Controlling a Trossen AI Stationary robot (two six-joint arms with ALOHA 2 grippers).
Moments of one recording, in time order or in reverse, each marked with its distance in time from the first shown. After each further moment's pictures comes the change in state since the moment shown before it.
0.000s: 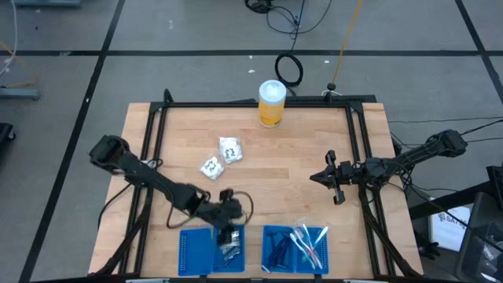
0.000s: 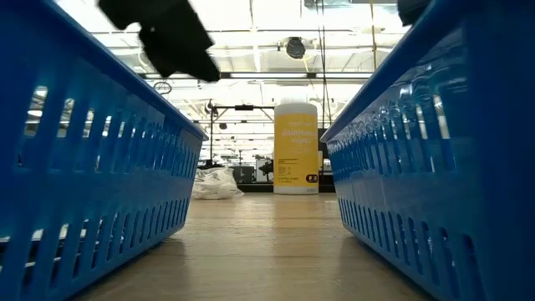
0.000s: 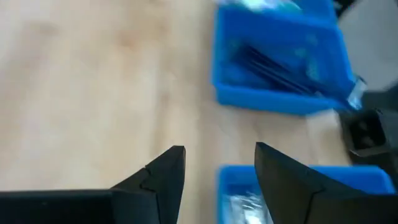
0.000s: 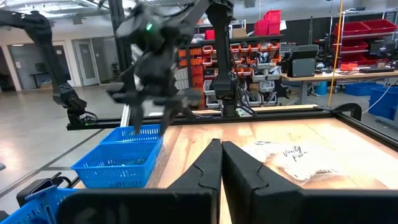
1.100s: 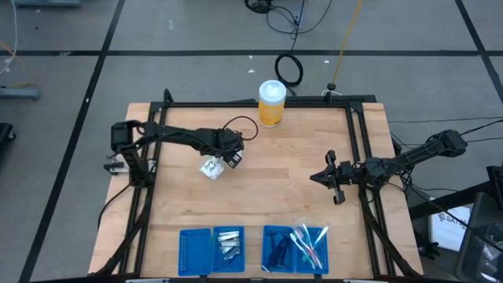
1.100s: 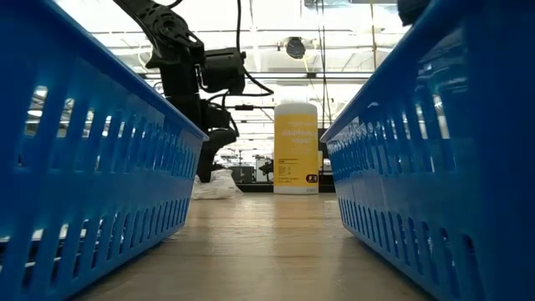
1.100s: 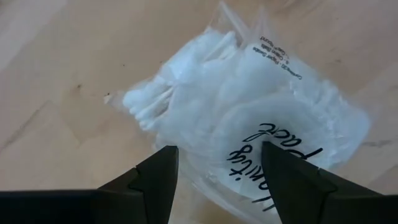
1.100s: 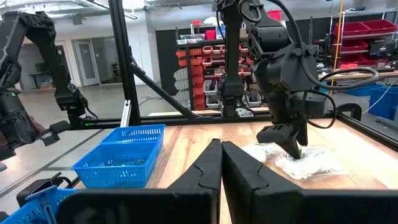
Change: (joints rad) left arm 0.703 0.120 -0.006 -0.415 -0.115 -0.131; right arm 0.000 0.000 0.000 0.000 0.000 0.000
